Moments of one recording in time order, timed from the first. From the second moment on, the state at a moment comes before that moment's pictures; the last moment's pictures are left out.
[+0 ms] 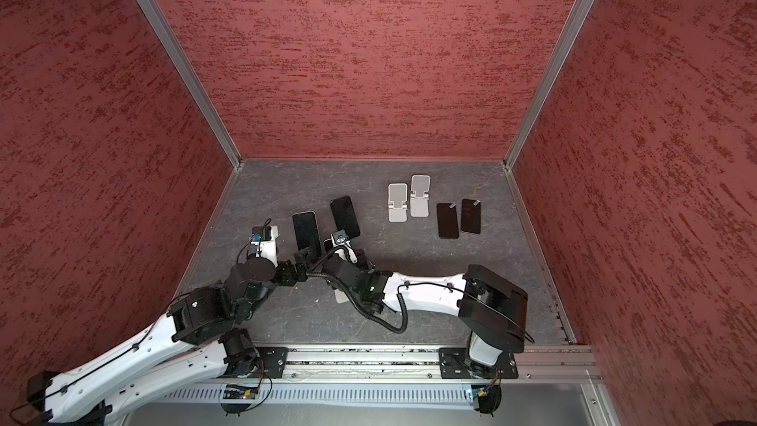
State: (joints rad) left arm -0.95 0.63 0.68 -0.62 -0.62 -0.63; right arm 1.19 1.63 0.98 0.01 0.55 0.56
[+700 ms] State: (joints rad) left arm -0.94 0.69 0.68 -0.61 -0.60 -0.63; right arm 1.10 1.48 0.98 -0.09 0.53 0.51
